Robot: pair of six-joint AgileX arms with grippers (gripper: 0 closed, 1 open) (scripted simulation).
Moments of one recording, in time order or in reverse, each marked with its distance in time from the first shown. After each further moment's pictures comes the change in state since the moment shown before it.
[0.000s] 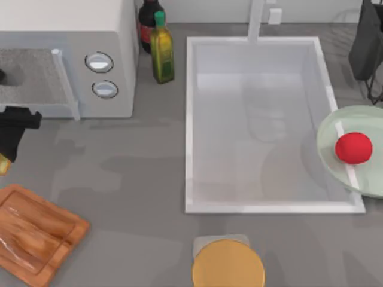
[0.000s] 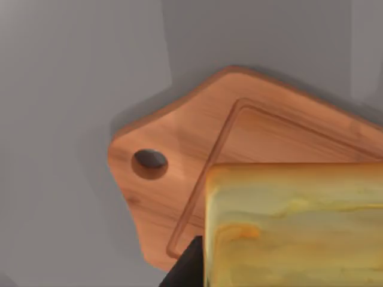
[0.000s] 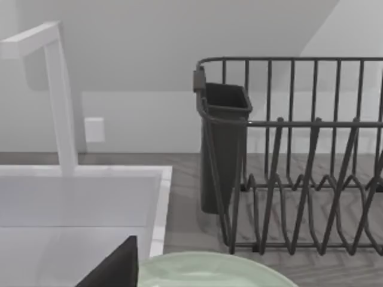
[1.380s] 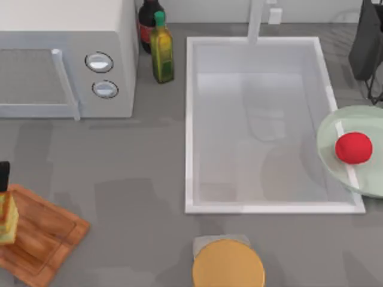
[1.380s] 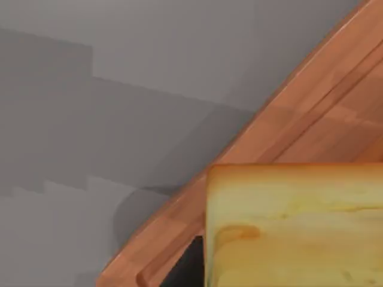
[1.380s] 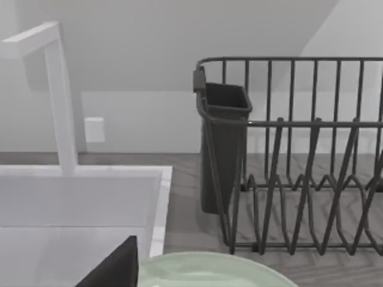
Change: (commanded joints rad) left arm 0.040 -0.011 -0.330 0.096 0.013 -1.841; right arm 0.000 0.000 0.000 0.000 0.000 0.000
